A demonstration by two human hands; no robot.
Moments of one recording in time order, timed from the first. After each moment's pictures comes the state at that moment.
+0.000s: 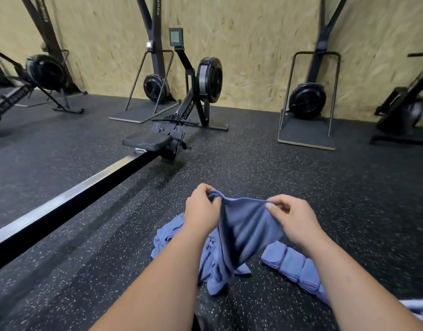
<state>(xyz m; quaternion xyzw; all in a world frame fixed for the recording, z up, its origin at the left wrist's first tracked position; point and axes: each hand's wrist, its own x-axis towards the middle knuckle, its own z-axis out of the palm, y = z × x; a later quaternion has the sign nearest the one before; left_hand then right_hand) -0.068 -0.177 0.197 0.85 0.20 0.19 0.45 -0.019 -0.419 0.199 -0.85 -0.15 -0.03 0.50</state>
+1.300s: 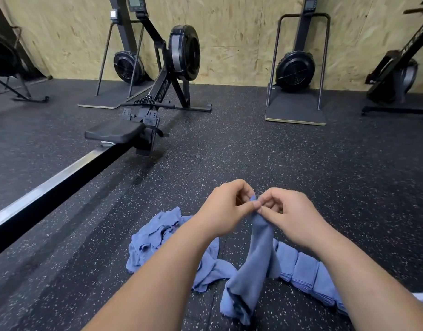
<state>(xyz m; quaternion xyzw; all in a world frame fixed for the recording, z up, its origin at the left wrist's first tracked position) 0.051 -0.246 0.182 0.87 -0.10 0.05 0.47 0.075 -0.454 0.181 -0.88 -0.23 0.01 0.41</state>
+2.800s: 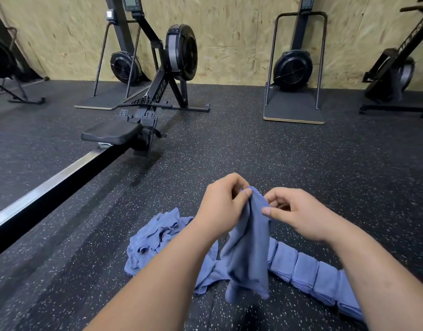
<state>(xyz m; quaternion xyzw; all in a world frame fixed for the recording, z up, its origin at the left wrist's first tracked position) 0.054 -0.252 0.187 0.88 -0.04 0.15 0.45 0.094 -0.474 0.187 -0.85 -0.26 0.13 0.45</state>
